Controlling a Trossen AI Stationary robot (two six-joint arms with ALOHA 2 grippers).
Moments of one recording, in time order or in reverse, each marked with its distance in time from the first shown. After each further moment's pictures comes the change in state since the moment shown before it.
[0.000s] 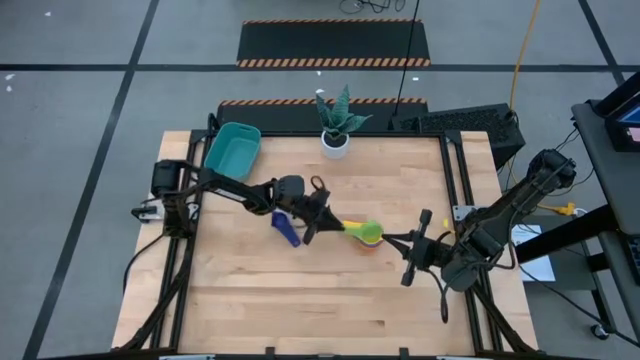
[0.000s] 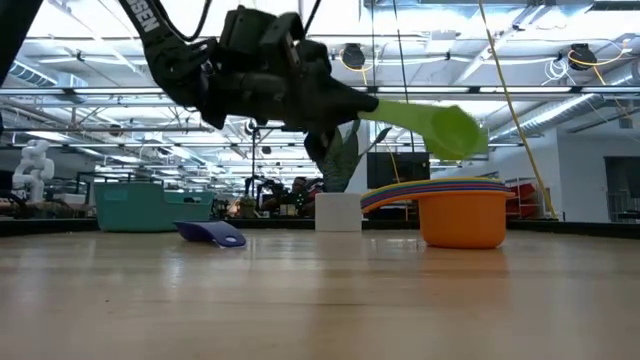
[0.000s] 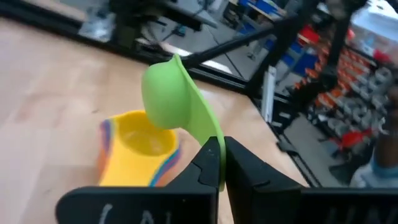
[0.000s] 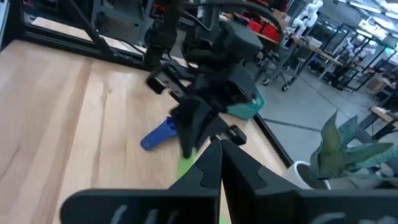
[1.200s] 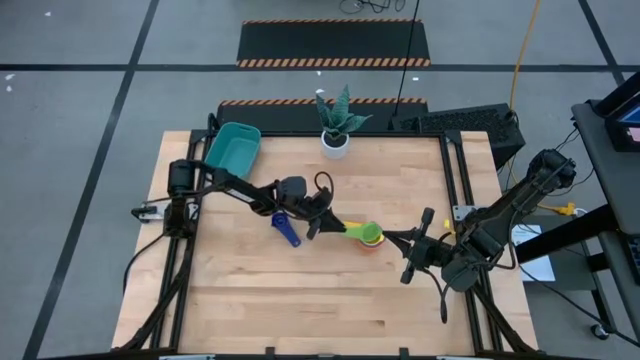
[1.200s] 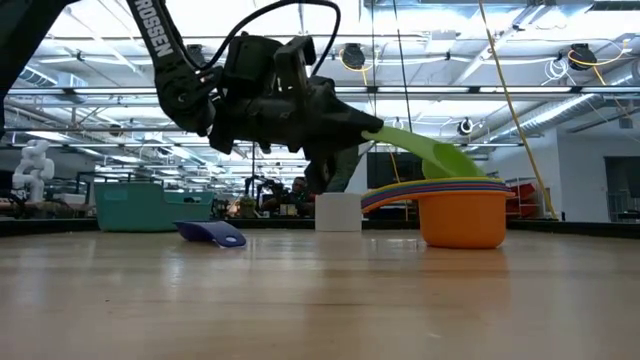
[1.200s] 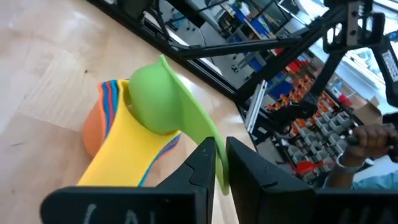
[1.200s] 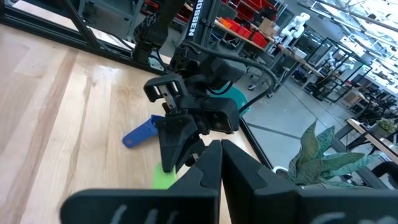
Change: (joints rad) left arm 0.036 0.120 0.000 0.156 0.063 -0.295; right arm 0.000 0.000 0.000 0.006 0.051 -0.092
